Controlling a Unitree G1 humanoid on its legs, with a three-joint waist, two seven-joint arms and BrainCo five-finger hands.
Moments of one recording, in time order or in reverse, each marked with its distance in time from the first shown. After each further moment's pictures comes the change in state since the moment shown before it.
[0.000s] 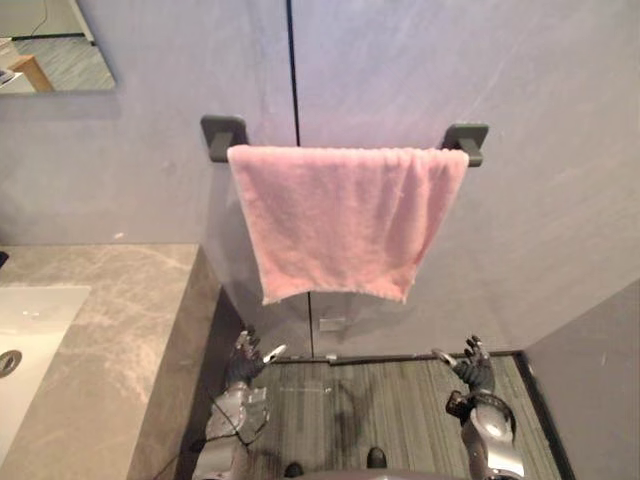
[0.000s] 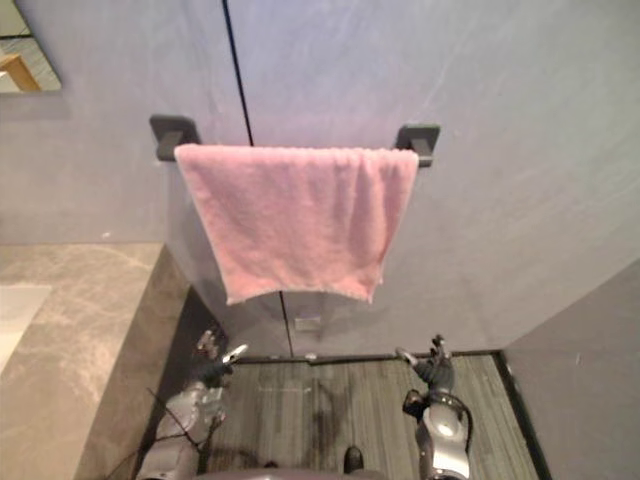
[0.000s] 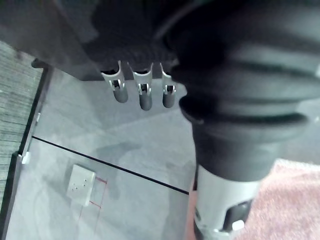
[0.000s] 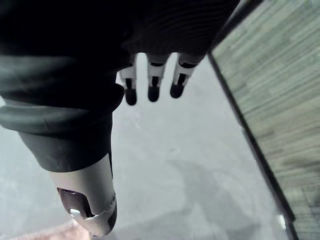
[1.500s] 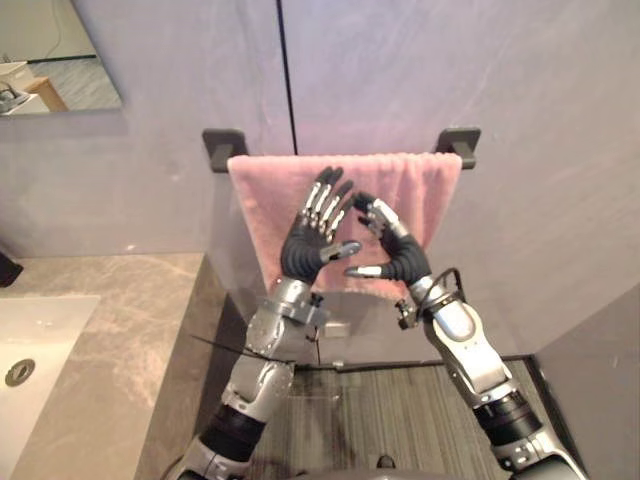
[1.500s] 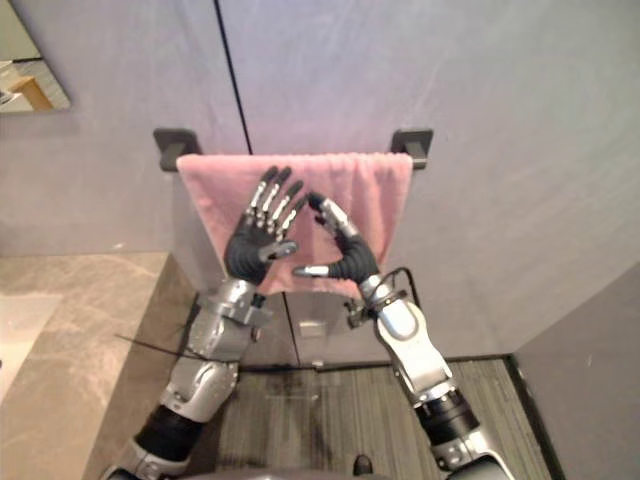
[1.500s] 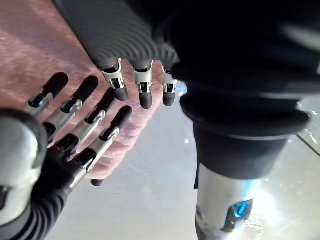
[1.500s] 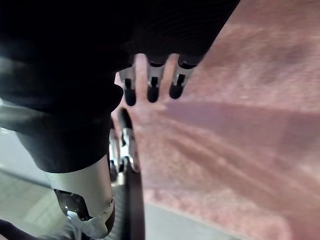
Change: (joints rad) left arm -0.329 0.049 -0.386 -0.572 -0.332 -0.087 -0.136; right arm -0.340 -0.266 0.603 -0.514 0.074 -0.079 0.247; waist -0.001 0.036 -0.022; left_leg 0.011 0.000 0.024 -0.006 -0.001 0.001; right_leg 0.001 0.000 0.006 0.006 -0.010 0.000
